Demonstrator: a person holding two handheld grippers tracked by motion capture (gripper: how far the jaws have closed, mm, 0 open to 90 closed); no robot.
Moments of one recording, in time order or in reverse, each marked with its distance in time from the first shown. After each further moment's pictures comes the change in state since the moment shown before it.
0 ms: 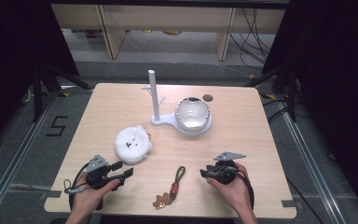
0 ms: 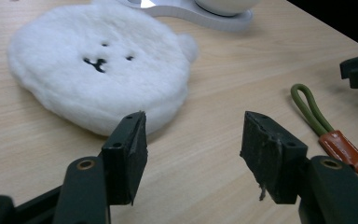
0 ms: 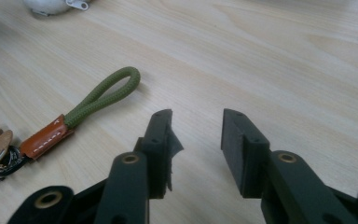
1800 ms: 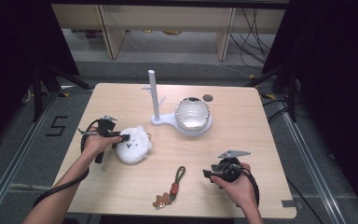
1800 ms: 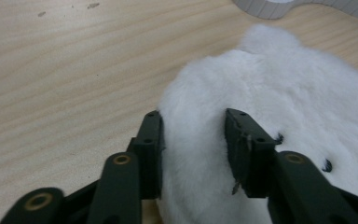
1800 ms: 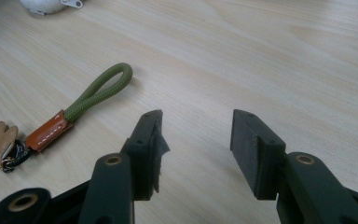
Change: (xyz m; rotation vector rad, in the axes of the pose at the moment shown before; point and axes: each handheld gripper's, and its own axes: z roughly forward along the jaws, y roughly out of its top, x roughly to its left) left arm 0.102 0.082 0.098 0.301 0.118 0.037; right arm -0.007 0.004 -0.012 0.046 -0.004 0.046
